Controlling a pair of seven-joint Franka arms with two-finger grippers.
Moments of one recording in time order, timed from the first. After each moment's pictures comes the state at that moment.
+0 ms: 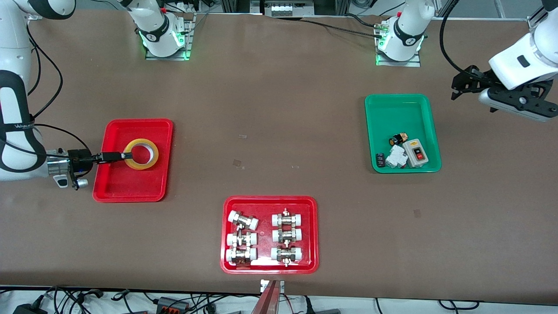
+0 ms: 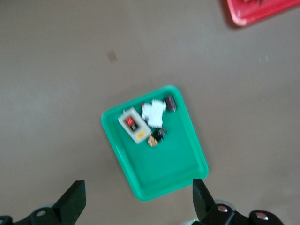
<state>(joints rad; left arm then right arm) -0.04 -0.01 -0.06 -1.57 -0.01 1.55 0.24 -0.35 0.78 0.02 -1.55 0.62 1.60 -0.63</state>
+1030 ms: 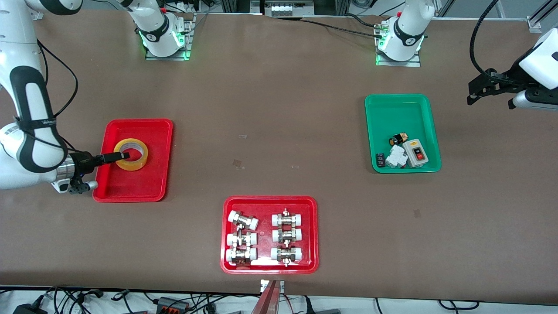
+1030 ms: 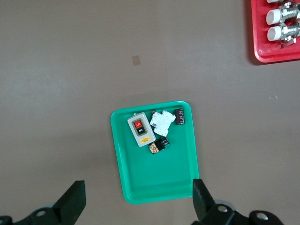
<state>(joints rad) 0.00 -0.01 -0.06 -1.55 -0.01 1.53 0.03 -0.24 0.70 0.03 -1.52 0.27 1.70 -0.46</state>
